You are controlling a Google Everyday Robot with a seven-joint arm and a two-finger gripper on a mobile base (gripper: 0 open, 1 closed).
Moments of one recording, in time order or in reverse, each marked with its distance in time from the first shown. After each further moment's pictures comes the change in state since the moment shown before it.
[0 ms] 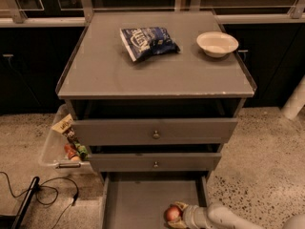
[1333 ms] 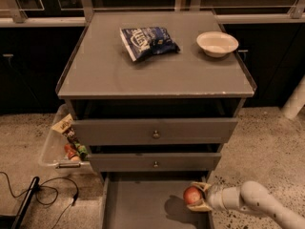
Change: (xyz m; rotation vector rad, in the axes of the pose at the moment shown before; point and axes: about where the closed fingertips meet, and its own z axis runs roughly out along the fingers) arm -0.100 -0.041 -0.169 -0.001 -0.102 -0.134
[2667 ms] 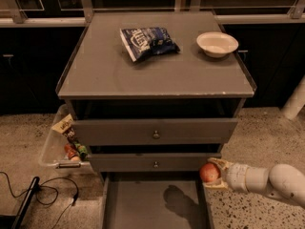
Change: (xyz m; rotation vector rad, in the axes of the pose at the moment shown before) arm -0.102 -0.053 -0.132 0.179 0.030 -0.129
